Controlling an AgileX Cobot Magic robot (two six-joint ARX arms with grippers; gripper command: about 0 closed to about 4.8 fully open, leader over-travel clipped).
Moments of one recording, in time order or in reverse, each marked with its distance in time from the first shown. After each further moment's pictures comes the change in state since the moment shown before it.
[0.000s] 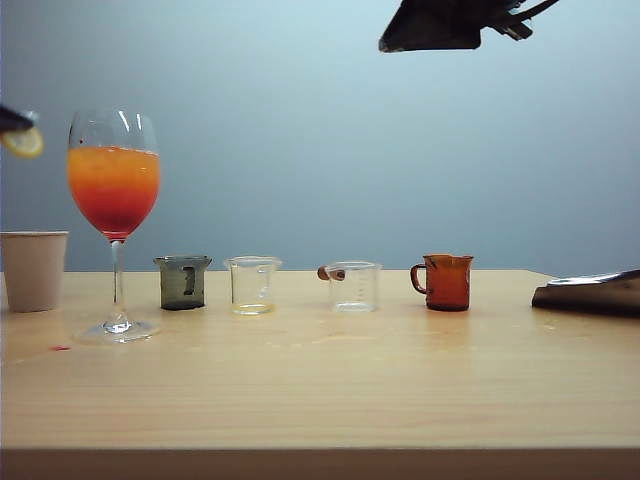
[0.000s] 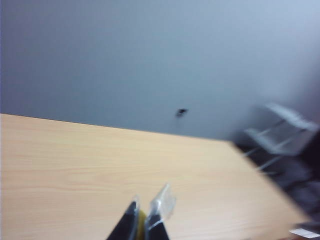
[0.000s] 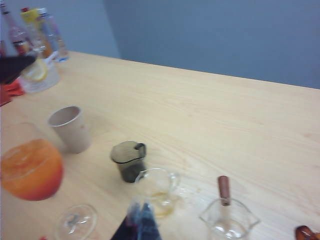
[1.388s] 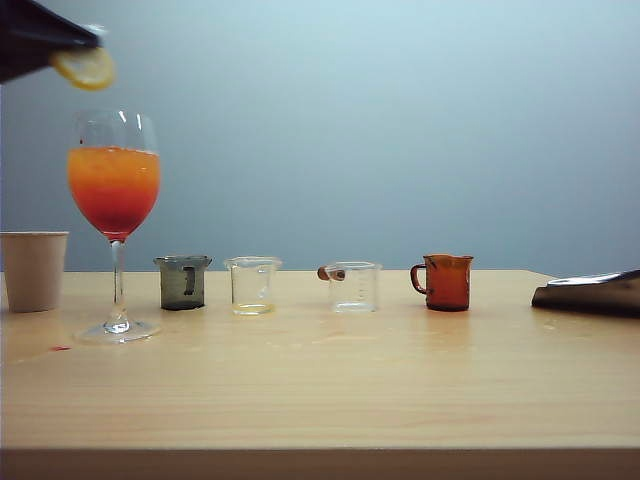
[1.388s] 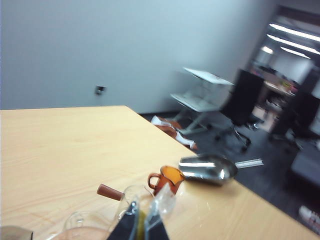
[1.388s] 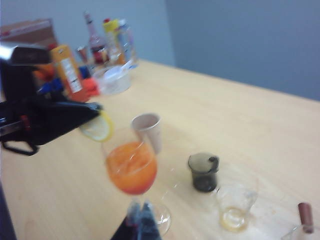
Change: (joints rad) left arm -0.275 -0.576 -0.531 0.007 0.025 0.076; right arm 0.160 -0.109 0.032 -0.086 -0.040 0.000
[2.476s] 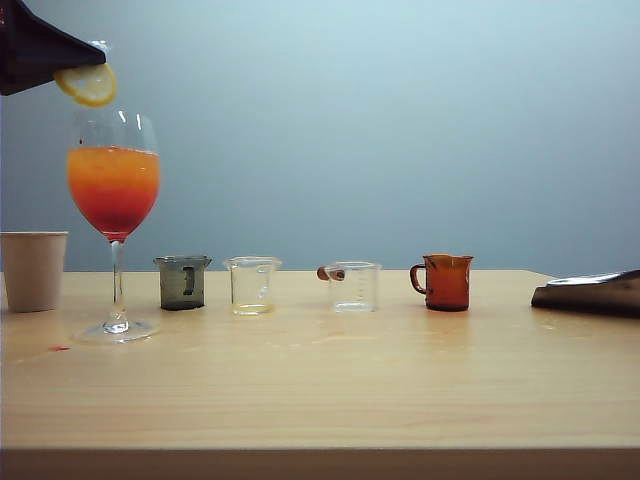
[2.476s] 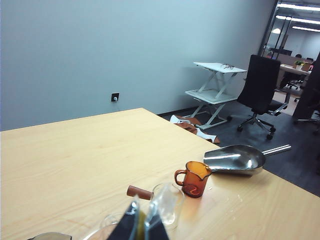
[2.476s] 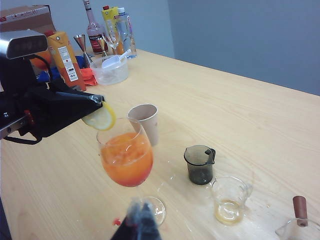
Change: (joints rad) left arm 0.013 0.046 0.000 0.034 0.008 0.160; right arm 0.009 0.010 0.000 -0.021 0.004 -0.026
